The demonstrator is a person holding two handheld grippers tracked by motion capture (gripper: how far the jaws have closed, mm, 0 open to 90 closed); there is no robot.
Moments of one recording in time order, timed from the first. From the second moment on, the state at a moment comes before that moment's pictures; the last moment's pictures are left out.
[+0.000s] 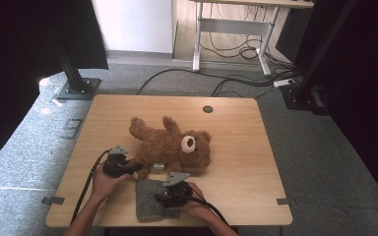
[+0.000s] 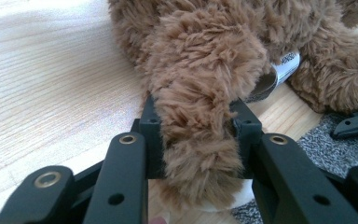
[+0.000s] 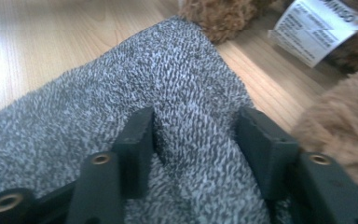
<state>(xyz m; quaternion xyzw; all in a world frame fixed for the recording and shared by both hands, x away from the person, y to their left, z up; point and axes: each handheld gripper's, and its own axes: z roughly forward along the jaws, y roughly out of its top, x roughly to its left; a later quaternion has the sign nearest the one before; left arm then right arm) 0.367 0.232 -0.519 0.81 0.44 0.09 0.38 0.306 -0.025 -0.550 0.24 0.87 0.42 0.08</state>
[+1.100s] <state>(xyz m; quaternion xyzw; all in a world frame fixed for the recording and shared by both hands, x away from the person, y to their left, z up) 0.368 0.233 -0.519 0.81 0.44 0.08 0.39 0.322 -0.051 -0.525 0.26 0.82 0.51 0.03</state>
